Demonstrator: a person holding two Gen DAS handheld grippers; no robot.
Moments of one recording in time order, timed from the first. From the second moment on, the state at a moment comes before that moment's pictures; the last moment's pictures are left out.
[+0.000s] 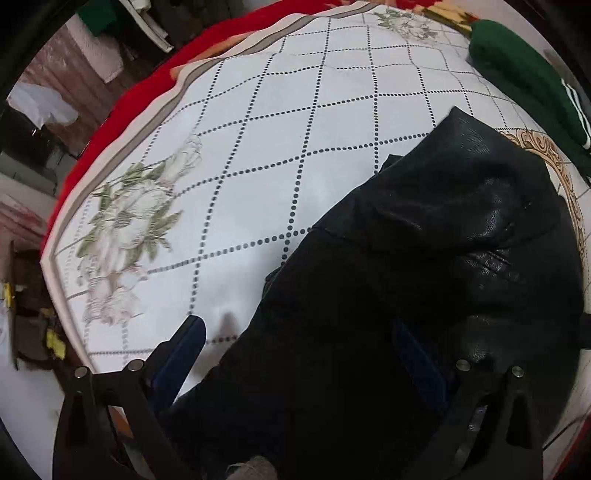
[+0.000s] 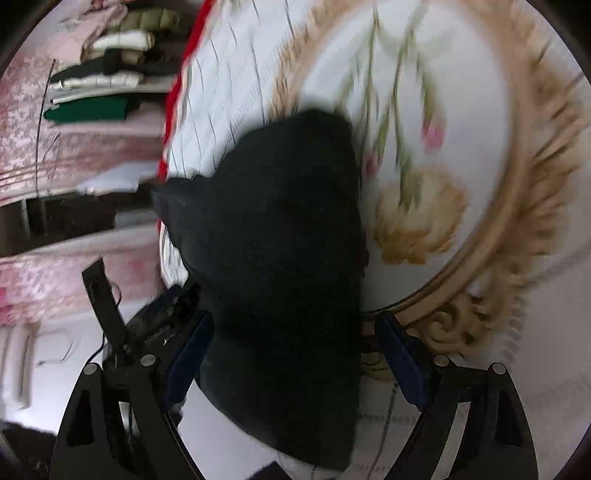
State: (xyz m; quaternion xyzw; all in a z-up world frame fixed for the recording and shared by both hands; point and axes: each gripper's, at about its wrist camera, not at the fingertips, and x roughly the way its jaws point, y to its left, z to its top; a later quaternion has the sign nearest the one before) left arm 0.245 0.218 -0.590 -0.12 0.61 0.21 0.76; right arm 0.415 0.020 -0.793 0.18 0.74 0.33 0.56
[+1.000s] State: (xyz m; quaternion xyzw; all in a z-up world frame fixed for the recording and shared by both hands) left arm 0.143 0.248 -0.521 -0.28 0.55 0.23 0.75; right arm 0.430 -0.012 -0.775 0.35 0.70 0.29 0.55
